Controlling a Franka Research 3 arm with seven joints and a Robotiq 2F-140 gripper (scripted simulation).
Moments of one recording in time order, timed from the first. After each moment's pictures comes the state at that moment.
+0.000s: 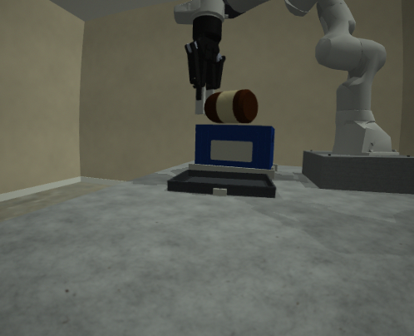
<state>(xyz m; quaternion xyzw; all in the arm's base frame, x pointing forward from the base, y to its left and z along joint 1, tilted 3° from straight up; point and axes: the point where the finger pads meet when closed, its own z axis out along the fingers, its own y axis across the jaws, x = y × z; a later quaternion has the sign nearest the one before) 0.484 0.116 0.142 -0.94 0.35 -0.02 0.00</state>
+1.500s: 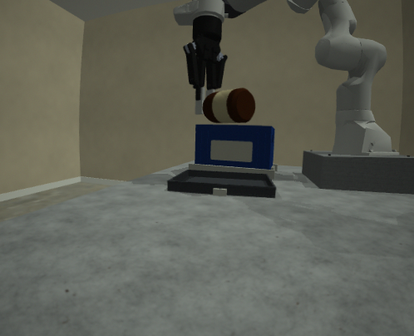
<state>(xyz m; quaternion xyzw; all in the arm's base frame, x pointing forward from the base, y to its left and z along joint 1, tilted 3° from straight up) 0.484 0.116 0.142 -0.91 0.40 -0.02 0.00</state>
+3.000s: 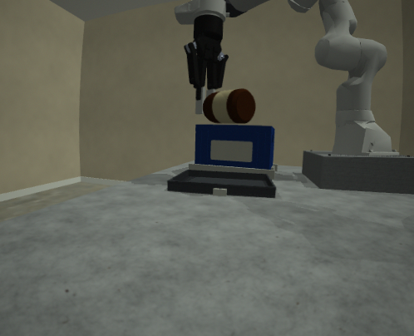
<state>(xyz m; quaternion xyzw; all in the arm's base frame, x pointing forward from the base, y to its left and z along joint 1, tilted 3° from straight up) 0.483 0.117 0.142 -0.91 0.41 -0.03 0.00</state>
